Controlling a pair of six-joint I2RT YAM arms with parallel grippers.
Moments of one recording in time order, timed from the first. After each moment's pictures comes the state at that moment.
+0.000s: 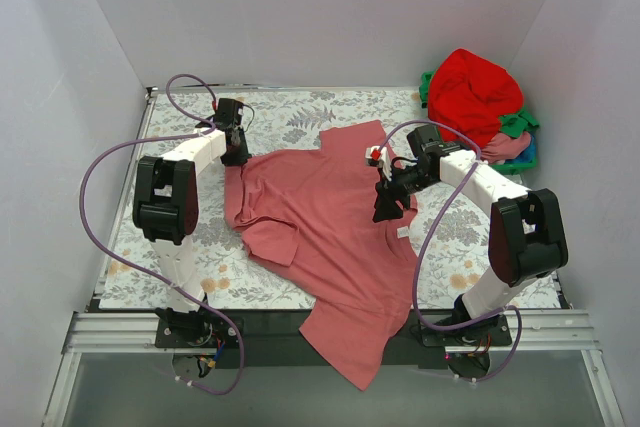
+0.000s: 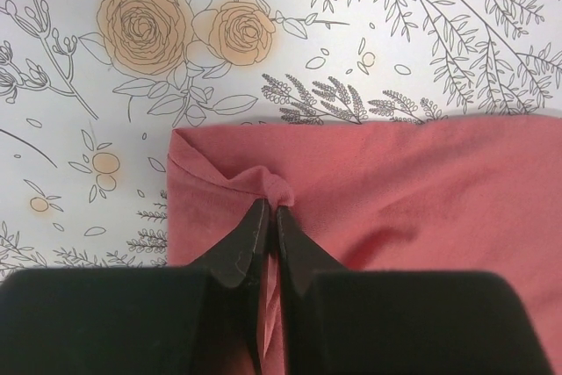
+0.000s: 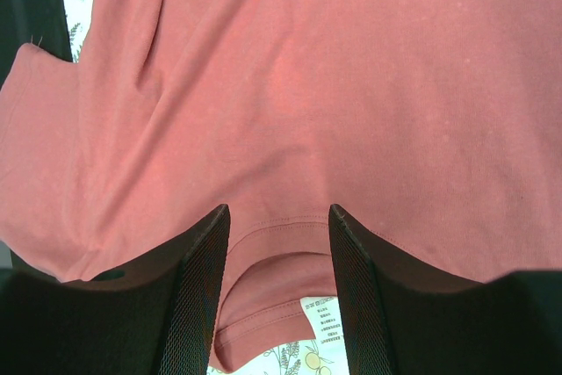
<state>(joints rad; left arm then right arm) -0.17 1.99 1.43 -0.48 -0.16 -0.34 0.32 1.63 1.13 -0.82 -0.89 -0.82</state>
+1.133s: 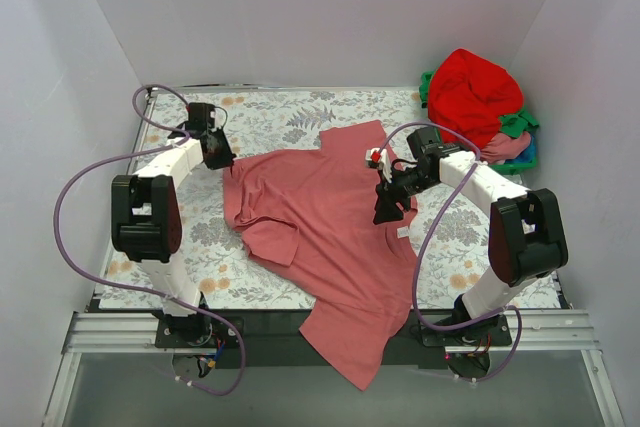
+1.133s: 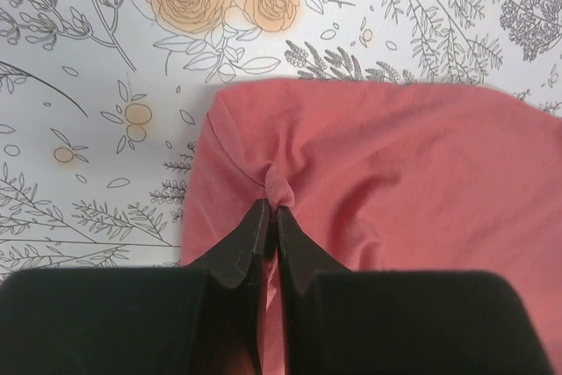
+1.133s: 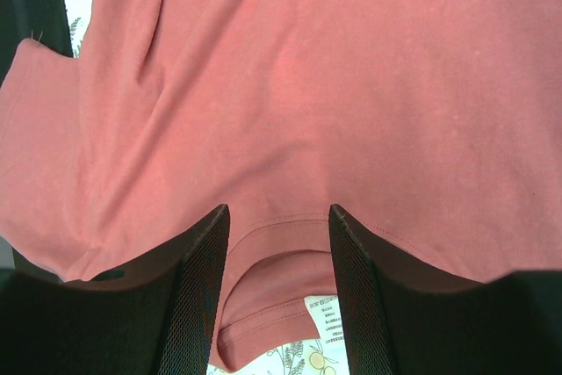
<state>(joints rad) -0.05 1.81 1.28 -0.41 0.02 -0.40 0.32 1.63 1.12 -0.82 -0.89 -0.82</state>
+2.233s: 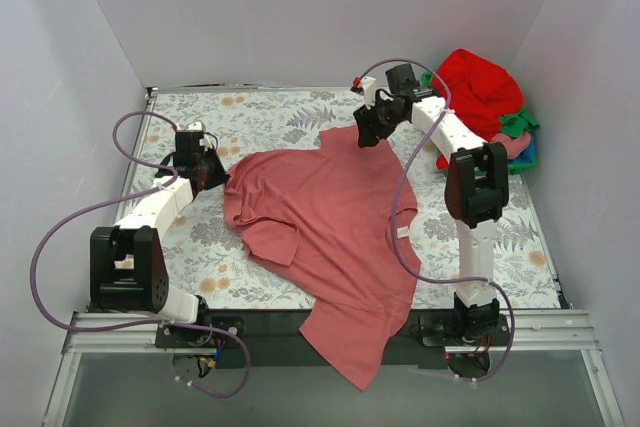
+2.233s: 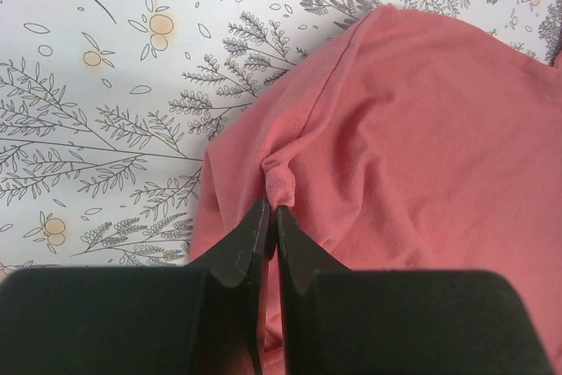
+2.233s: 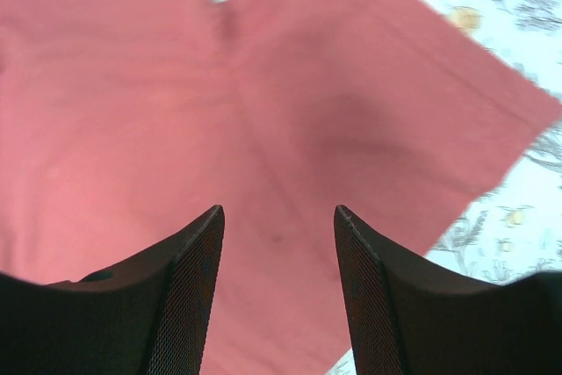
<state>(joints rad) -0.04 1.46 0.92 -0.26 0.04 -0.42 0.32 2.12 1.86 -0.74 -0.54 -0.44</state>
